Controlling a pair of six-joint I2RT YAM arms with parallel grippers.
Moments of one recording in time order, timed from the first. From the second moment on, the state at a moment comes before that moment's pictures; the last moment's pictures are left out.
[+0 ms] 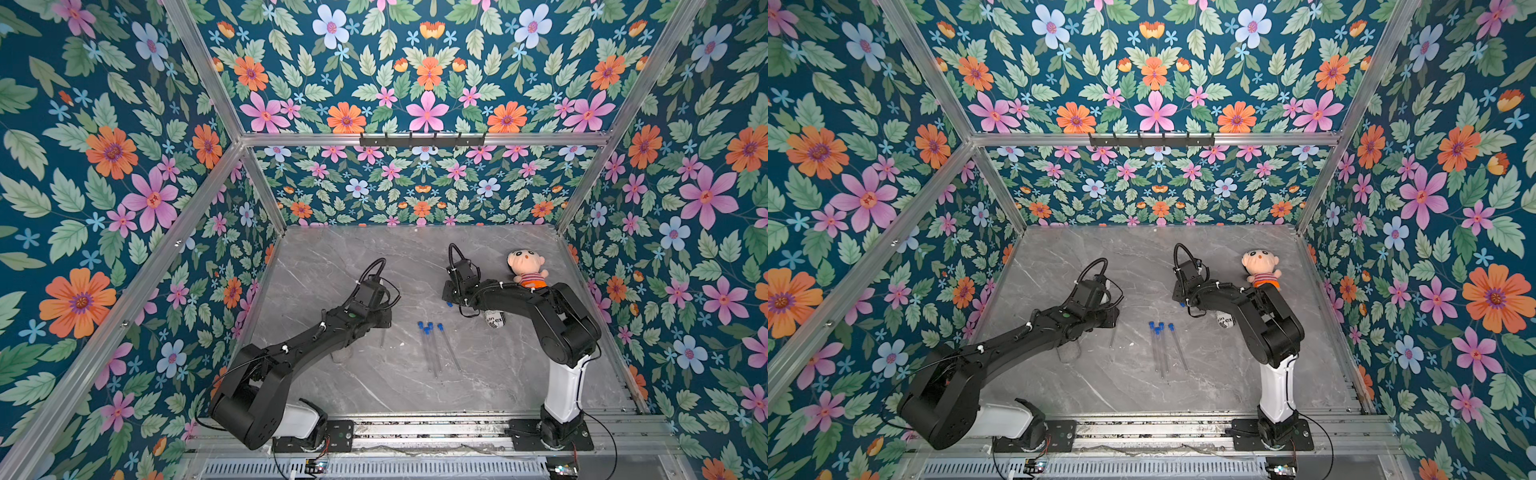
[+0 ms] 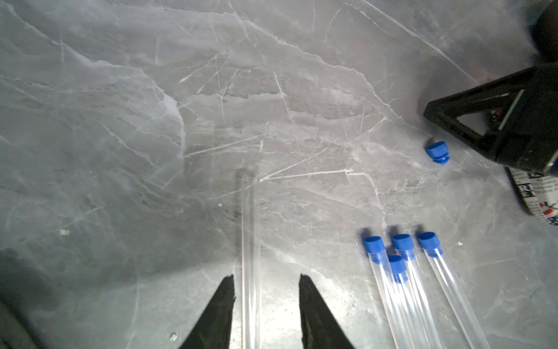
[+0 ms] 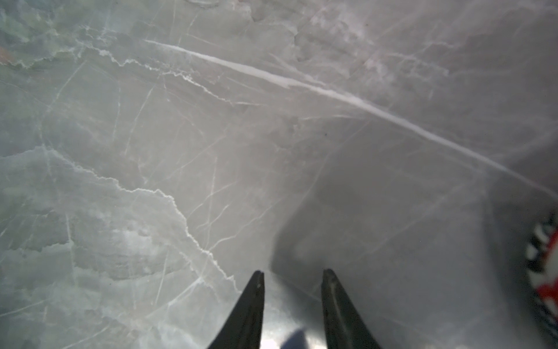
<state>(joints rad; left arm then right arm) -0.59 1.39 0.76 -0.24 -0.06 -0.44 0.51 1.95 1.16 -0.15 0.15 0.69</state>
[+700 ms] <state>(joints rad) -0.60 1.24 0.67 -0.22 -0.07 -0.45 0.59 1.52 1.16 -0.28 0.24 0.65</state>
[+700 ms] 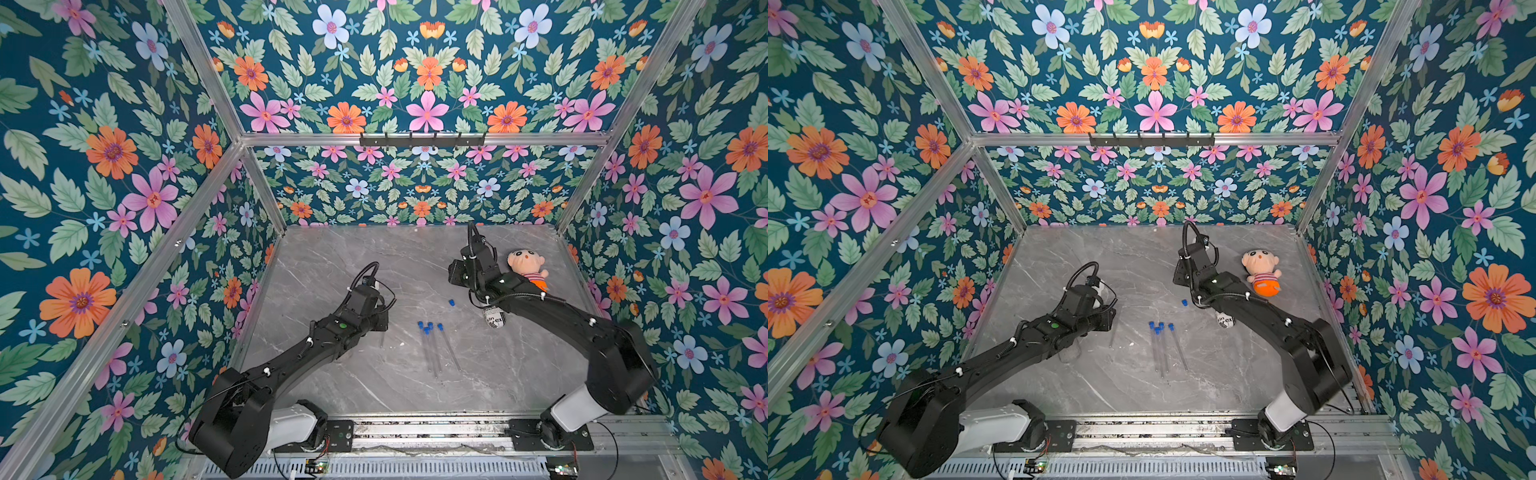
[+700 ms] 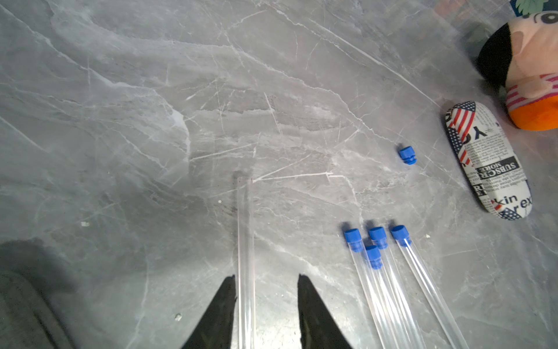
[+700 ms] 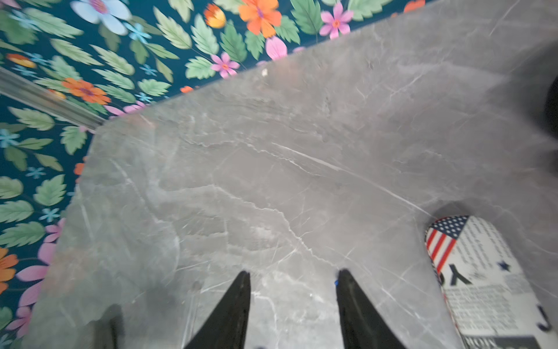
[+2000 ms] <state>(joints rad) -1.07 1.57 0.82 -0.26 -0.24 -0.84 0.65 0.81 0.67 -0.53 0.11 0.77</state>
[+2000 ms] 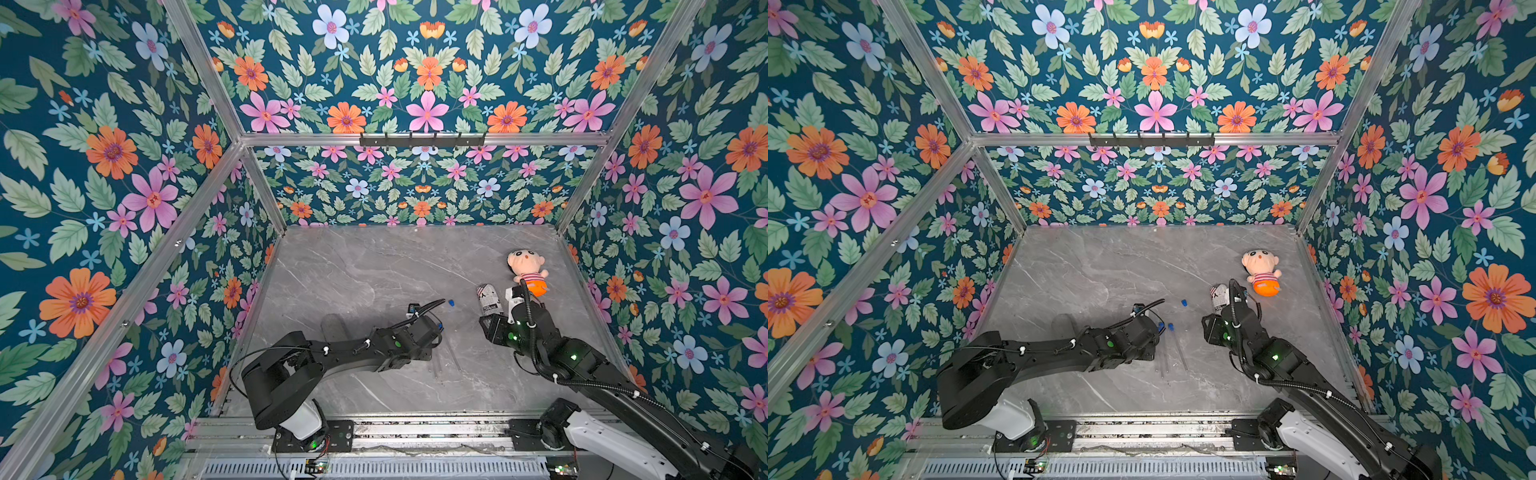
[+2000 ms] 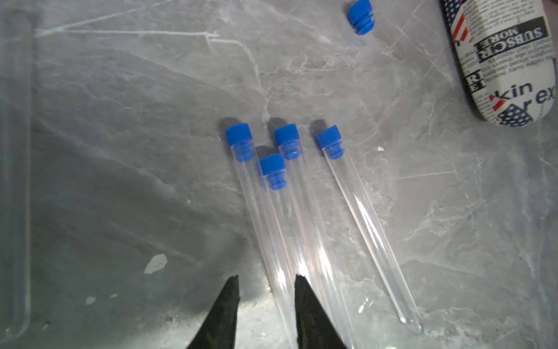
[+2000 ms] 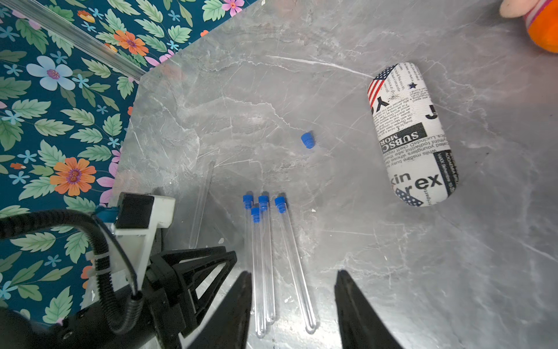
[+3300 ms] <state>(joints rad) -1.07 1.68 0.85 -0.26 -0.22 -0.84 0.65 0.77 0.66 -0.53 0.11 0.75</state>
